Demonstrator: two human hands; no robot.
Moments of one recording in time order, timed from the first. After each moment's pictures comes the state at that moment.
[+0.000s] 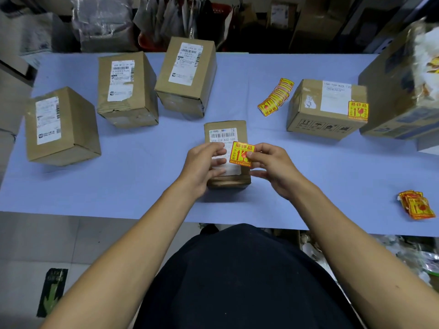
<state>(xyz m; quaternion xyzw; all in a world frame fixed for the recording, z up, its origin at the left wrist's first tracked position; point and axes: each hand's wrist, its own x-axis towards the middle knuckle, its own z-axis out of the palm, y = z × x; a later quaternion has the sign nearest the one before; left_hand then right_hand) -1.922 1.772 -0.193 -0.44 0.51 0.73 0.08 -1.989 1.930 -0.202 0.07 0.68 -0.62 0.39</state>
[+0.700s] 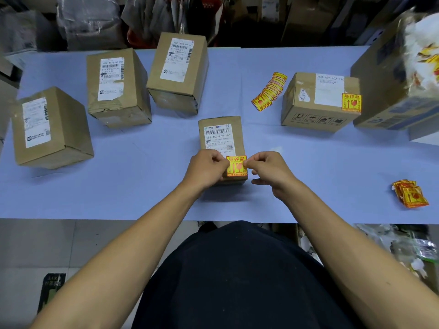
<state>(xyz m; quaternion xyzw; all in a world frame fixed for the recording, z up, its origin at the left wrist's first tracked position) -1.917 1.779 -0.219 -0.34 0.78 0.50 0.16 -1.977 1.935 -0.218 0.12 0.77 -0.50 0.38</state>
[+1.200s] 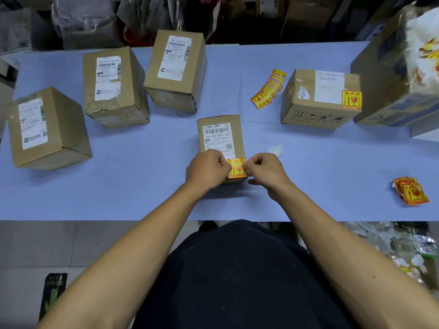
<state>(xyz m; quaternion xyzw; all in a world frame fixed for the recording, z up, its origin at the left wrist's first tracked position) -1.924 1.783 -0.226 -0.27 0.89 0.32 0.19 -1.971 1.932 -0.244 0.11 0.80 -0.48 0.34</state>
